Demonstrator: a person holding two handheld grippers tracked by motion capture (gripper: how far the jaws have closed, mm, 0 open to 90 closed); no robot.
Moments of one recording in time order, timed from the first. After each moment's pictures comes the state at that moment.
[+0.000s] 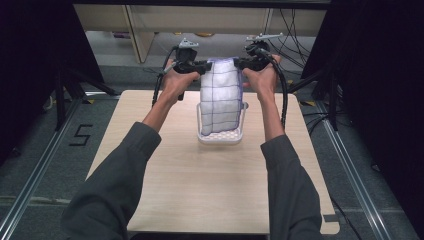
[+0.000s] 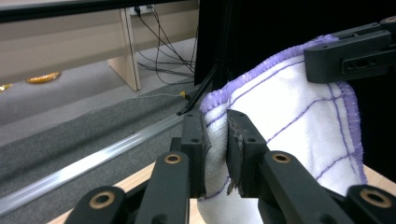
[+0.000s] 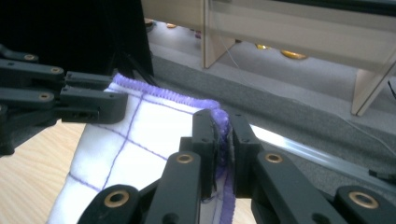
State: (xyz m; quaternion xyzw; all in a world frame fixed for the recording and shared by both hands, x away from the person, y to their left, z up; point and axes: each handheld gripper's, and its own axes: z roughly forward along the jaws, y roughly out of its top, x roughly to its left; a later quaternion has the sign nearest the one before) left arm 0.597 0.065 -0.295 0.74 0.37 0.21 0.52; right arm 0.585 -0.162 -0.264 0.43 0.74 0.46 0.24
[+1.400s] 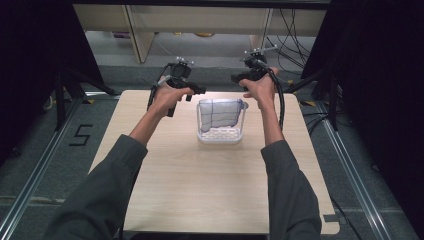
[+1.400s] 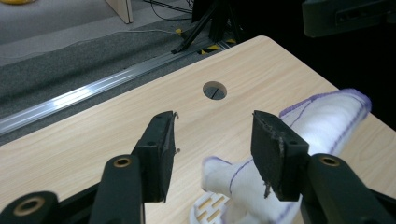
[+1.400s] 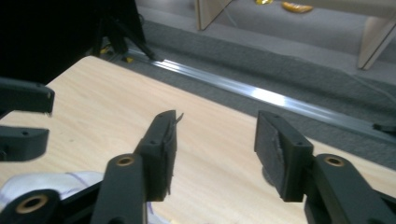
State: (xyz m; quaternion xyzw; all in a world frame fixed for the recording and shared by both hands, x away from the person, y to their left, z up) left arm 0.569 0.089 -0.321 0.79 0.41 0.14 0.43; right arm 0.590 -0.168 -0.303 0.48 0.76 0.40 0.19
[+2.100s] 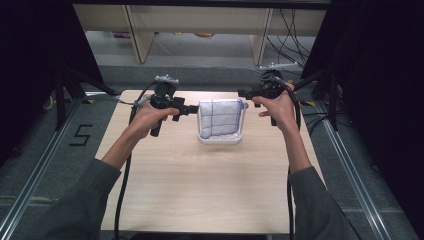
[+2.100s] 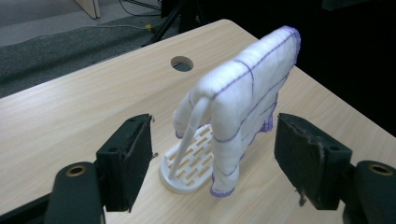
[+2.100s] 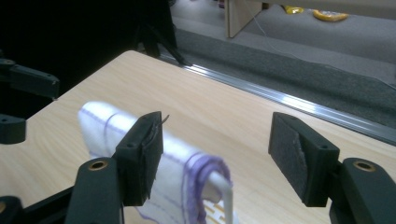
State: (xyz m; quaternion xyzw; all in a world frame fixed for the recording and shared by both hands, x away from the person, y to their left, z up) left arm 0.512 0.125 -0.343 0.79 0.39 0.09 0.47; right arm 0.531 -0.203 -0.311 0.43 0.76 0.46 0.16
